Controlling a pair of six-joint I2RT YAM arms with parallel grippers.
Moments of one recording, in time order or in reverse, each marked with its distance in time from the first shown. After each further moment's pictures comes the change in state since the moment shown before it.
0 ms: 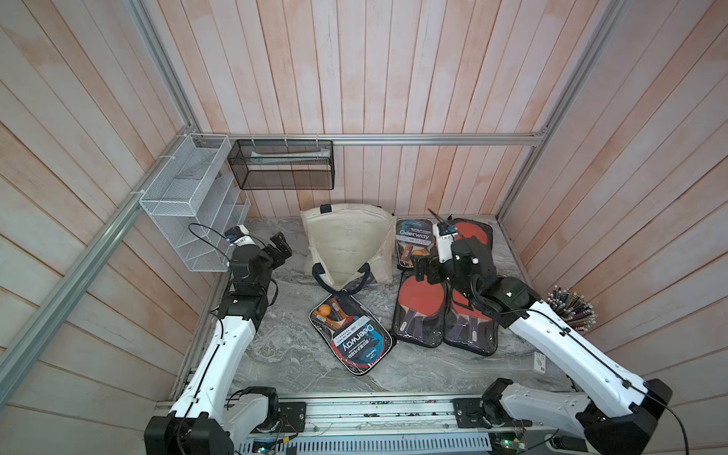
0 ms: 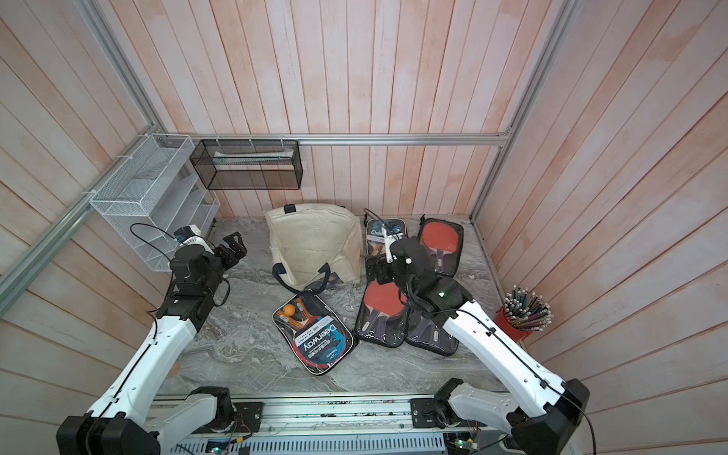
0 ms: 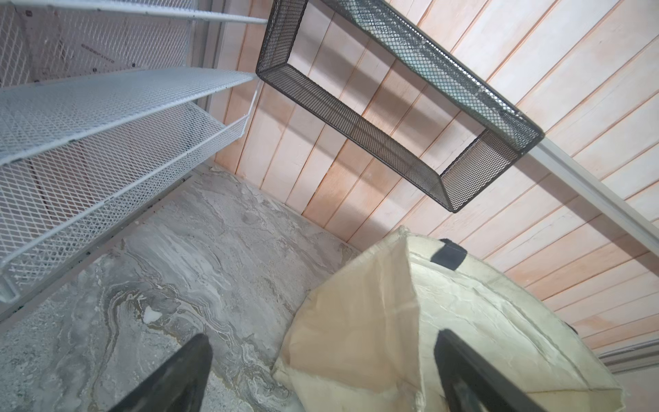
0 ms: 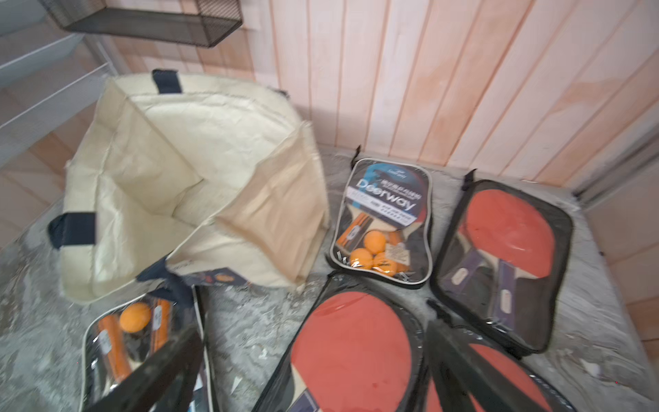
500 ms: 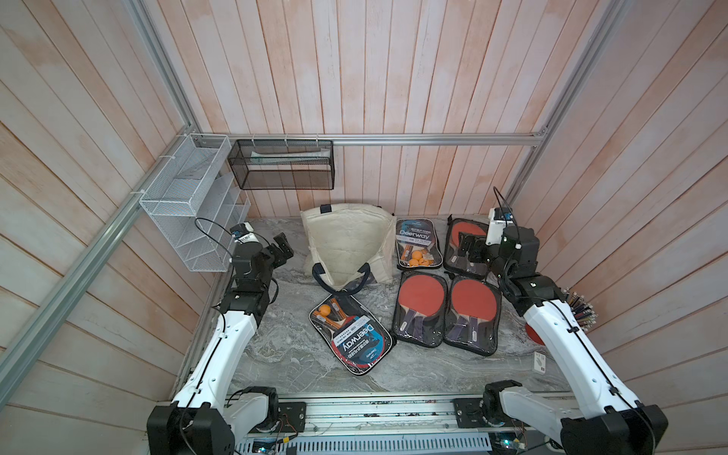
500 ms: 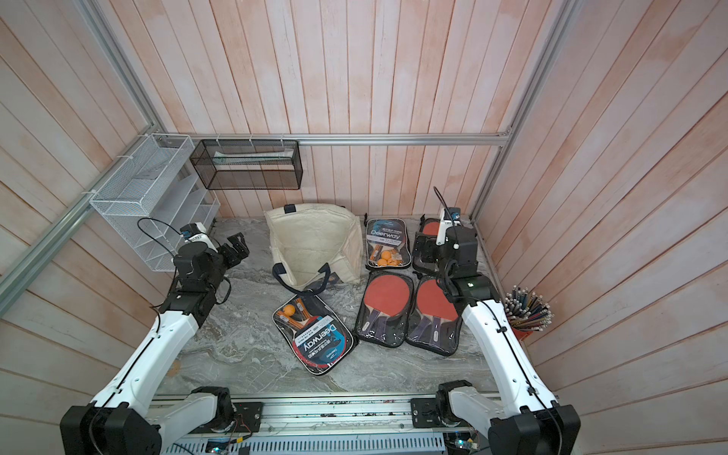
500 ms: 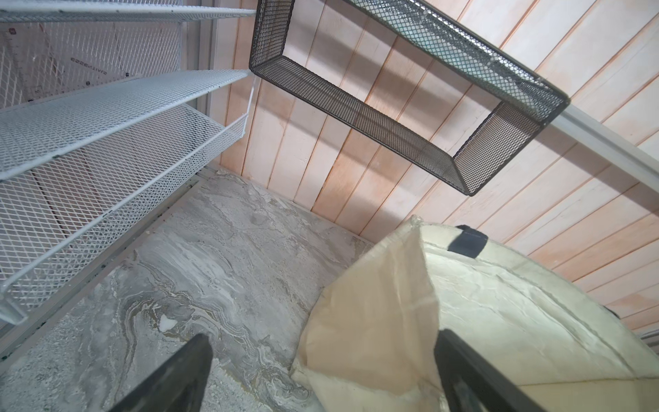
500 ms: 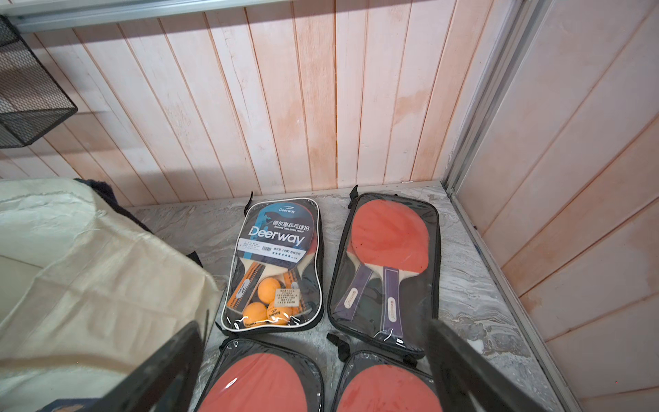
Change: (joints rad) left arm 0.000 0.042 0.015 -0.003 -0.004 0.088; right arm -0.465 -0.016 -0.119 0.222 -0.179 -0.039
